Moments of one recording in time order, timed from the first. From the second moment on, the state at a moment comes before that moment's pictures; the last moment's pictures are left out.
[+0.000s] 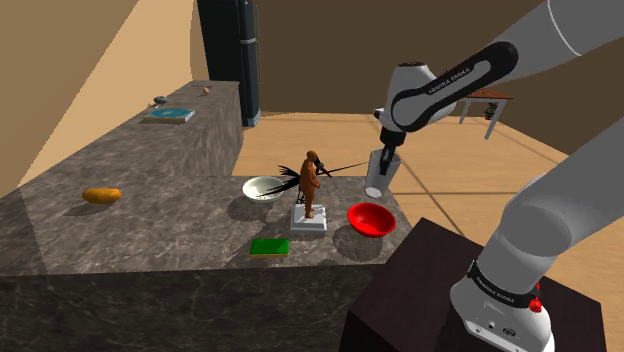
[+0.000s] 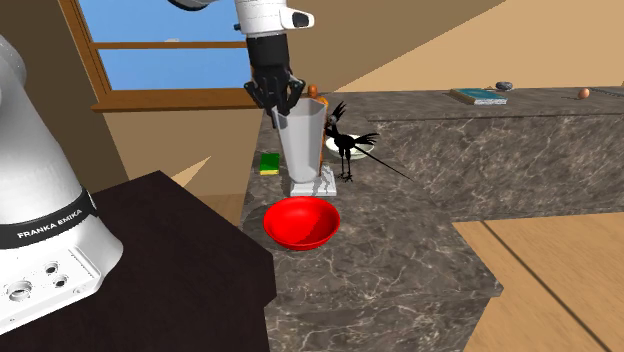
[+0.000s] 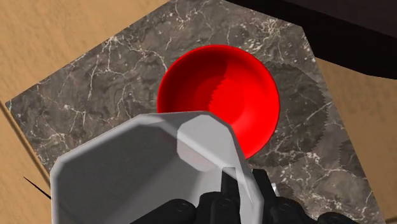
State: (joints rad) arm -0.17 -0.34 -0.12 -2.66 -0.15 2.39 -0.48
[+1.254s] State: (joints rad) arm -0.18 -0.11 -0.13 -2.75 -0.17 2.71 -0.45
